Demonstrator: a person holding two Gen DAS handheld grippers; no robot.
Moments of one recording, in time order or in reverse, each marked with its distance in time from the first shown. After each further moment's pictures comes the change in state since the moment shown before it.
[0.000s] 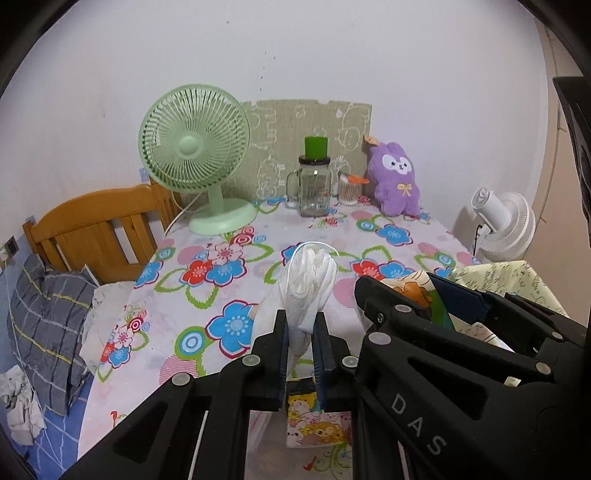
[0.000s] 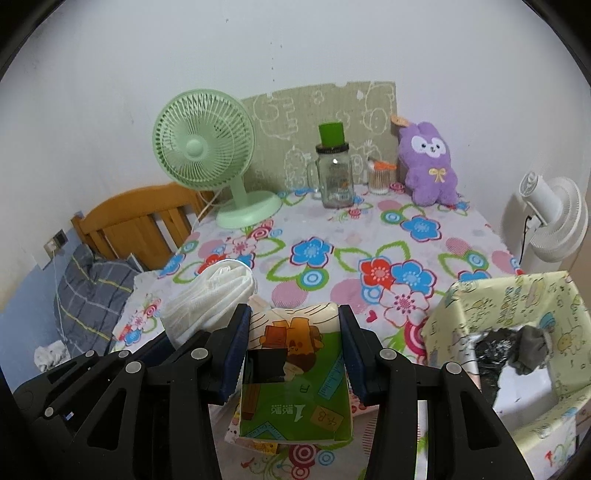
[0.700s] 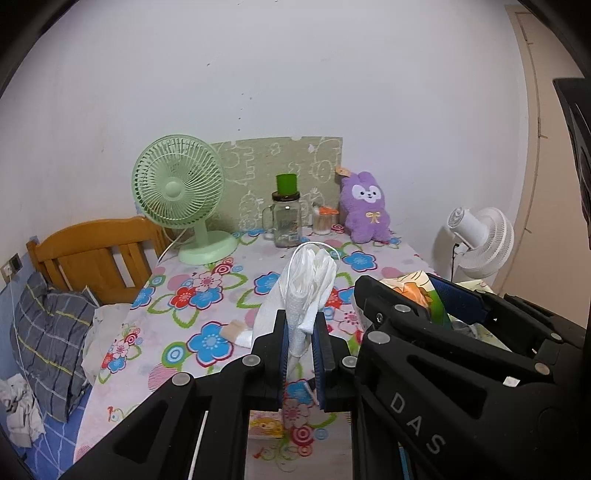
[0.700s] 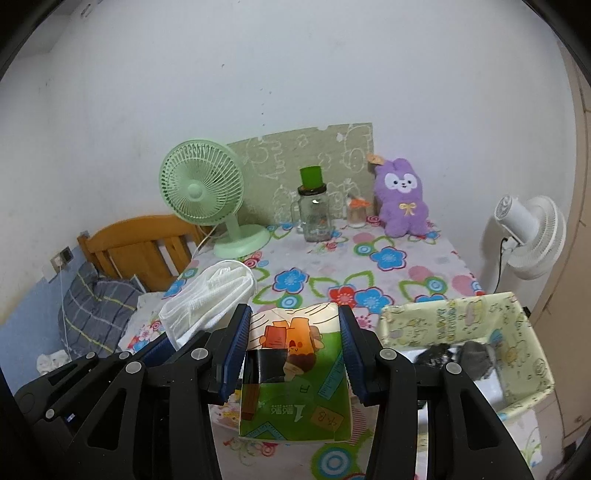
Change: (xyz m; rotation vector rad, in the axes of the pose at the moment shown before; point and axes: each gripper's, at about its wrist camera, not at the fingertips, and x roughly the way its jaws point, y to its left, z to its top) left arm -0.053 -0.058 0.007 0.021 -0.096 -0.013; right arm -0.077 -0.039 0.006 -0.001 -0.102 -0.009
